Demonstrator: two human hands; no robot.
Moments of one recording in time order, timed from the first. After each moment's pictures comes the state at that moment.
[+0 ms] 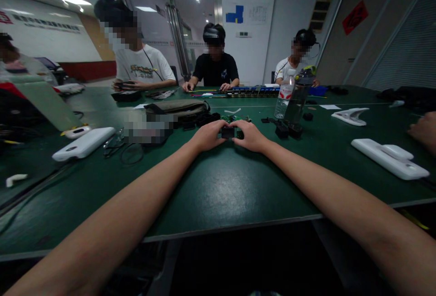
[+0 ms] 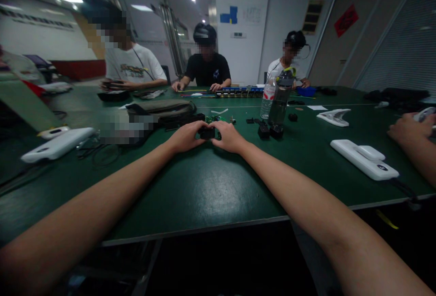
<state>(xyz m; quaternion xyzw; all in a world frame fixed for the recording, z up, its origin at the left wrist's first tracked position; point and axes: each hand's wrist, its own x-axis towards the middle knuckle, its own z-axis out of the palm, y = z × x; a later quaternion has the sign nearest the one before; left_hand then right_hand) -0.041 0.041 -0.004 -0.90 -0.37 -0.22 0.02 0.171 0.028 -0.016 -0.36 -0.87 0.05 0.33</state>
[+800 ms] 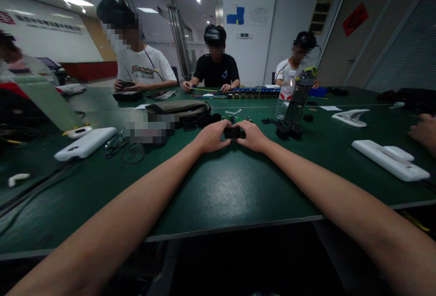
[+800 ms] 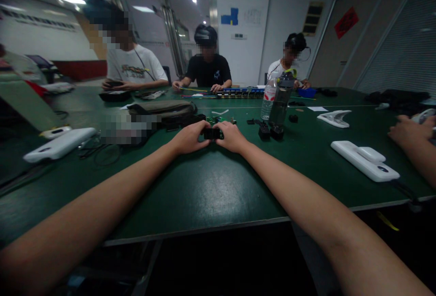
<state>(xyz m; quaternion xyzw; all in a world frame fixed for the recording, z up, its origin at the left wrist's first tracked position) -0.032 0.032 -0.001 -0.91 -0.35 -0.23 0.04 0.174 0.038 -0.024 -0.41 -0.86 0.00 0.31</state>
